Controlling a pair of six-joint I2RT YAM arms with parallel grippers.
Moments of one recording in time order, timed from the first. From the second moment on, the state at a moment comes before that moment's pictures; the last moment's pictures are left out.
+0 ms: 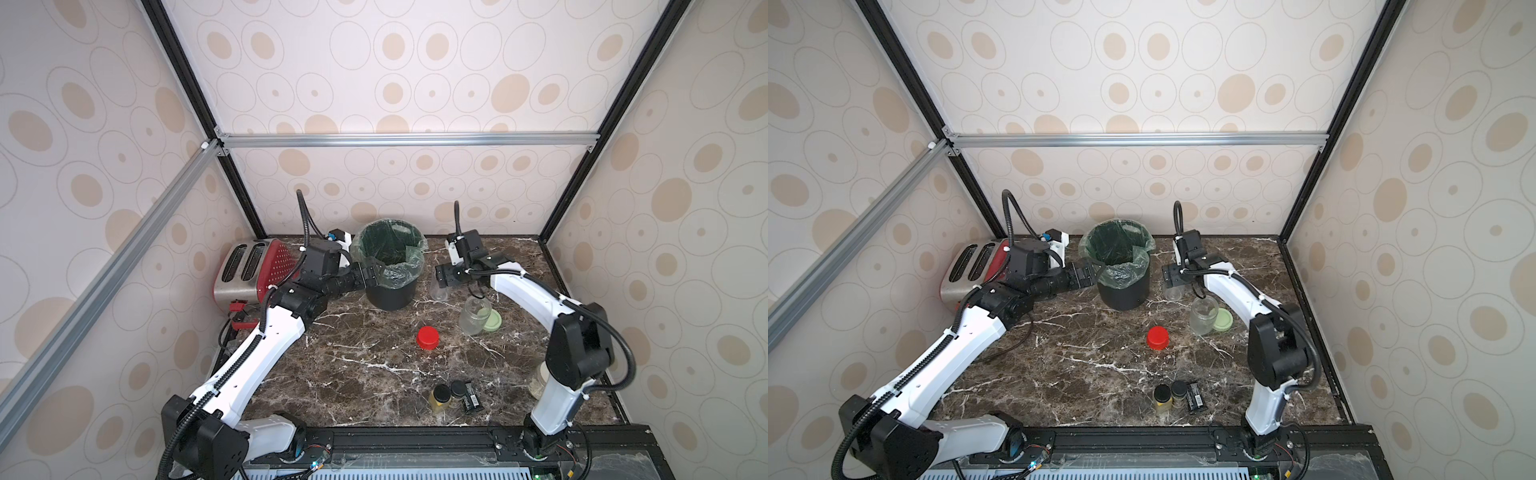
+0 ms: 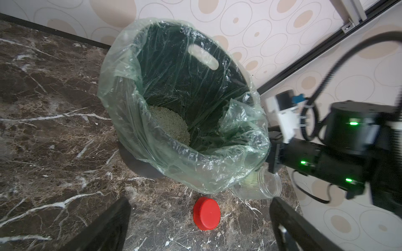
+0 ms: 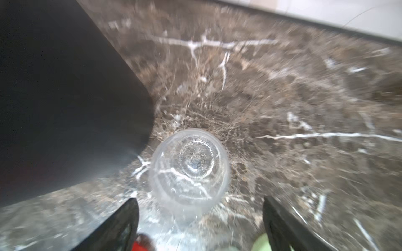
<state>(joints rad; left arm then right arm) -0.43 1.26 1.21 -0.48 0.14 -0.55 0.40 1.71 1.49 -0.64 0.08 0.14</state>
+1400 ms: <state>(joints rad) -0.43 1.26 1.22 -0.53 0.17 -0.52 0.31 1.57 1.25 -0.89 0.09 0.26</state>
